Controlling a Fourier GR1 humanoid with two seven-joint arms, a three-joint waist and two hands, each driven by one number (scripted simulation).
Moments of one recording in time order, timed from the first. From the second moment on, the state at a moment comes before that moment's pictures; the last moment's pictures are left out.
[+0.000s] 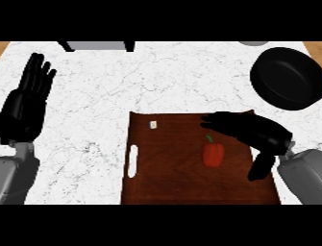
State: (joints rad) left arm -0.27 0.30 0.01 -1.53 0.24 0.19 0.03; right arm -0.35 -0.47 0.37 -1.44 0.70 0.48 -0.39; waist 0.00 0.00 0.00
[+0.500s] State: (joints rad) left arm -0.29 0.26 0.04 -1.51 0.21 0.16 0.02; right arm -0.33 -0.36 0.37 -1.37 0.87 0.41 -0.35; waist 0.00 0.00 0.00
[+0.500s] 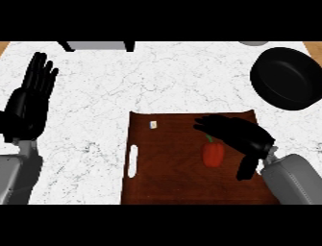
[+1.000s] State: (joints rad) left arm -0.28 0.24 0.07 -1.51 0.18 0.13 0.02; right arm -0.38 -0.24 0.35 -1.17 0.99 0.32 -0.43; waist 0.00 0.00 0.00
